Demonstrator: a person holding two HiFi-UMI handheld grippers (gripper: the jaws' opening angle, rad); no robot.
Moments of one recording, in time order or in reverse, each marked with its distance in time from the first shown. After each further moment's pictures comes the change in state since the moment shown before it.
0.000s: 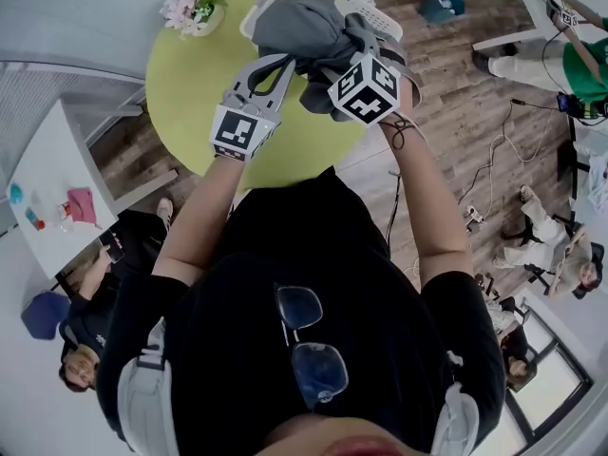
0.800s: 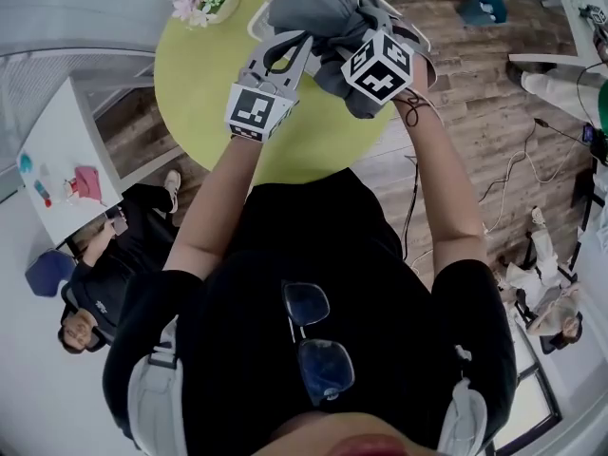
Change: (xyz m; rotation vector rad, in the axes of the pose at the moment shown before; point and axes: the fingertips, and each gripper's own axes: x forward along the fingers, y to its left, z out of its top) left arm 0.077 0.055 -0.033 -0.040 0.067 0.123; right arm 0.094 -0.060 -0.014 -0.064 -0.015 0.125
